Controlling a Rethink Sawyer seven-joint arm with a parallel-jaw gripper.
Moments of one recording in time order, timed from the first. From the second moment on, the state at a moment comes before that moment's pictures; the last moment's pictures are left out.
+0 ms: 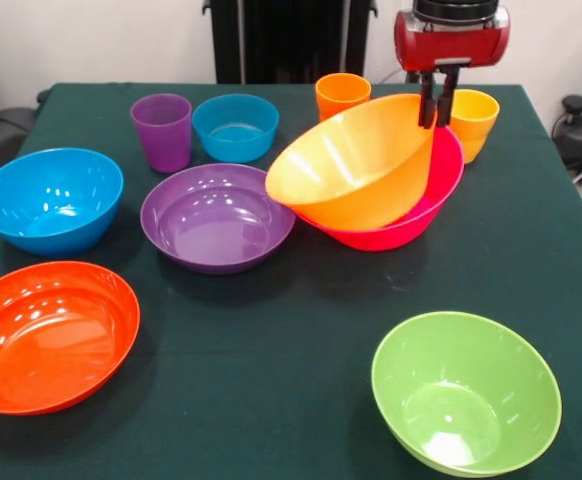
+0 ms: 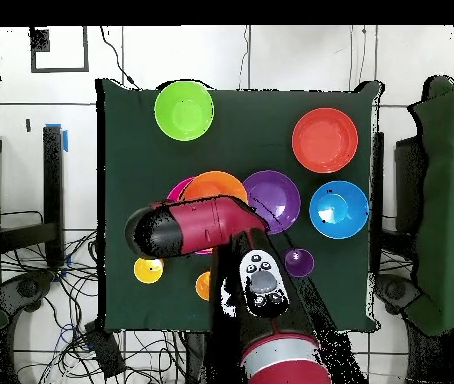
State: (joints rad) arm -0.22 -0.76 0.24 1.81 -0.27 0.46 1.89
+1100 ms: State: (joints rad) arm -0.20 -0.78 0.20 1.85 -0.27 0.43 1.89
